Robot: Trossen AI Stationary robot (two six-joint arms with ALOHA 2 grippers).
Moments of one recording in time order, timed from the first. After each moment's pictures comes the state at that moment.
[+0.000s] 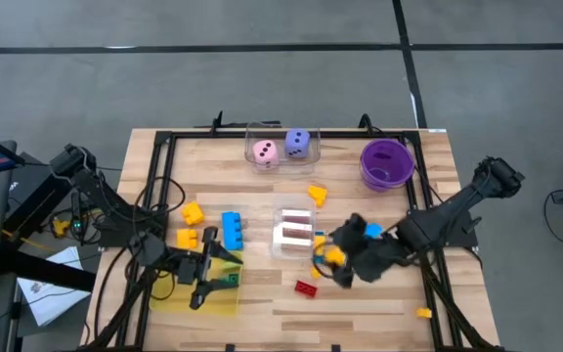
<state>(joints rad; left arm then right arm) -0.74 1.15 0.65 0.54 -0.56 0.42 0.57 1.41 1.16 -0.66 0.58 0.78</state>
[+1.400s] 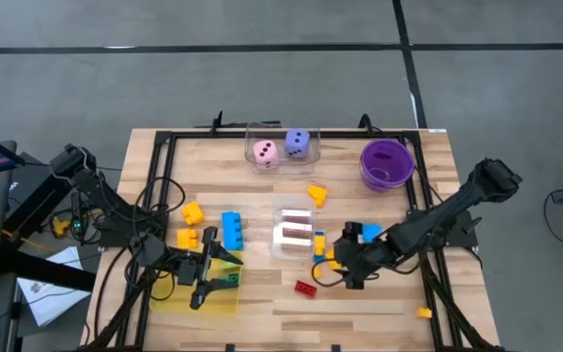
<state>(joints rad) -0.74 1.15 0.65 0.54 -0.56 0.44 0.53 1.44 0.83 -0.45 0.39 0.43</state>
